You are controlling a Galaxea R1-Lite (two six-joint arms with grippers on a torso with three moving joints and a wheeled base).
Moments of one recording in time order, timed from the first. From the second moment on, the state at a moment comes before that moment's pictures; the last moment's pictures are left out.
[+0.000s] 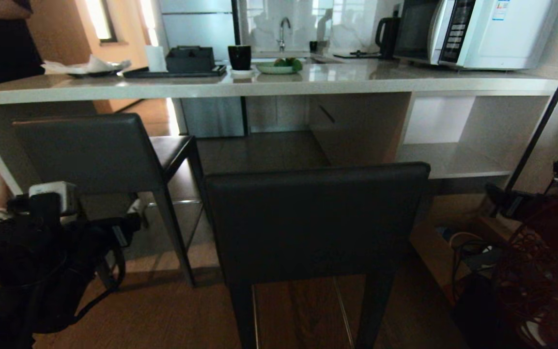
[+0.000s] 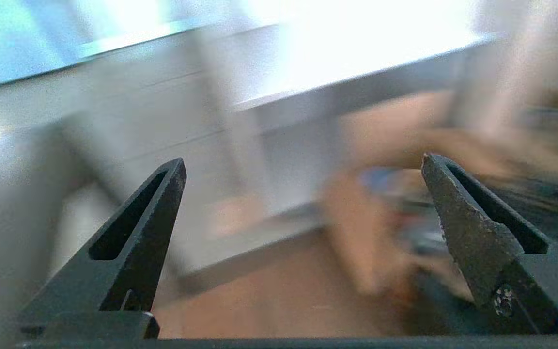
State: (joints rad) left arm -0.20 1.74 -0.23 -1.52 0.45 -0.03; right arm -0.24 1.85 -0.53 -1.26 -0.04 0.09
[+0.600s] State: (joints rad) left arm -0.29 1.42 -0.08 -1.52 0.46 0.01; right arm -0.08 1.29 -0.37 -0.98 0.03 0.16
